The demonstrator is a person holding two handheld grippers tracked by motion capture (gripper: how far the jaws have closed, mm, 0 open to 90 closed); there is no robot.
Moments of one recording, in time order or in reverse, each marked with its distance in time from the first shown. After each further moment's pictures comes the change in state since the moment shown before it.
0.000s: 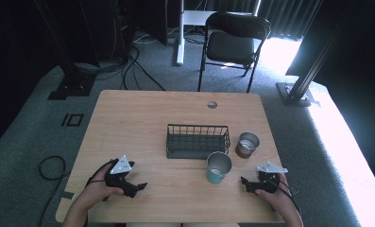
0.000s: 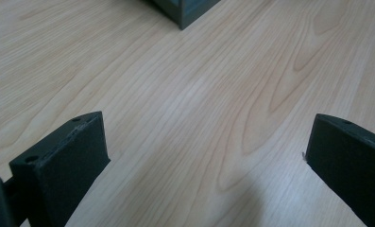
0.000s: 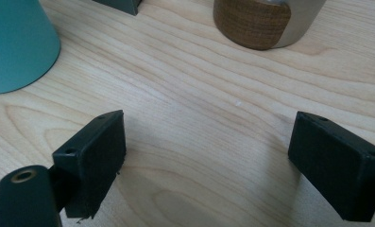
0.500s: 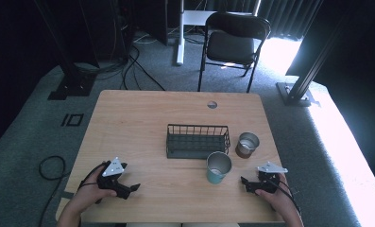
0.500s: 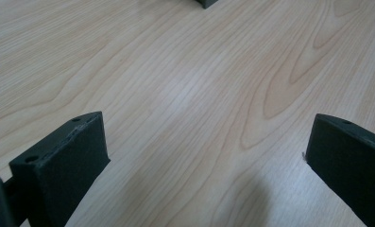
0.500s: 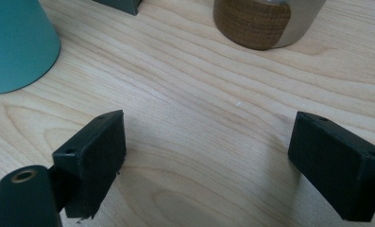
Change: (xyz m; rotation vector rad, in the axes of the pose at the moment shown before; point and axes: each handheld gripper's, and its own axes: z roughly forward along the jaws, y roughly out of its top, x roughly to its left) left arm 0.009 -0.019 -0.015 0.011 0.038 -0.028; right arm 0.000 0.000 0.000 -0.001 0.000 0.000
